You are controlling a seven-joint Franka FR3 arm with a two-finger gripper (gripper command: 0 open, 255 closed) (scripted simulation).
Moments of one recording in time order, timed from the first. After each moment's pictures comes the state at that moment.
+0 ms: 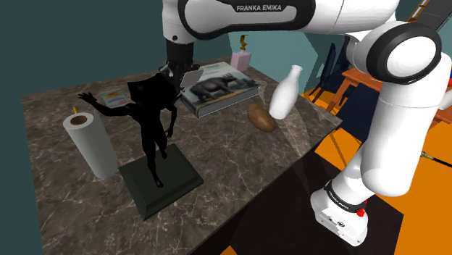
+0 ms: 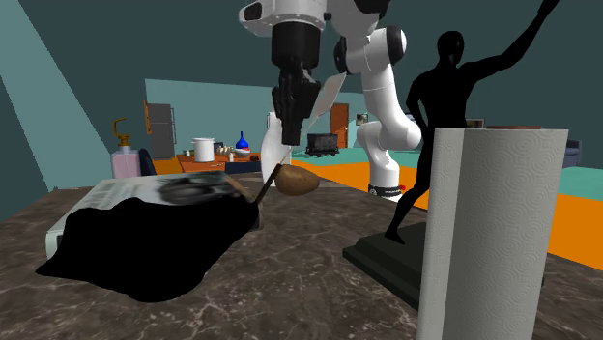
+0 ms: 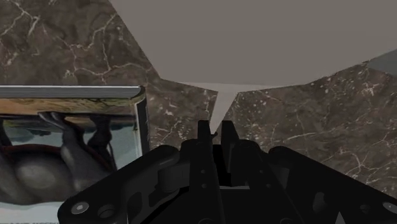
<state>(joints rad) 0.18 0.37 0.44 -1.39 -0.20 1.78 0.68</state>
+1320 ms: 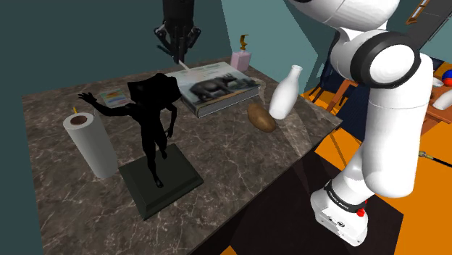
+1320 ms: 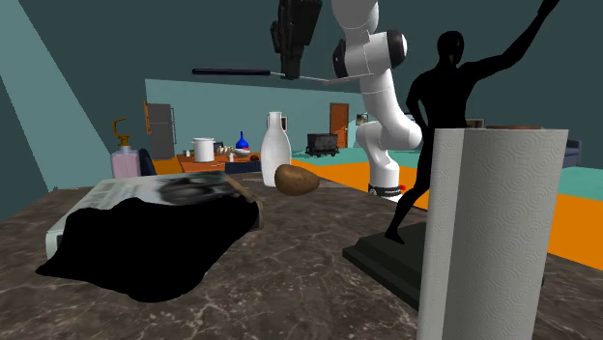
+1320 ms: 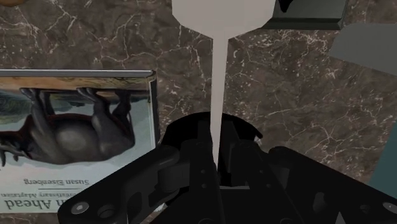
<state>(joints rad) 0.25 0.48 0.44 -0.96 -0.24 1.45 0.66</state>
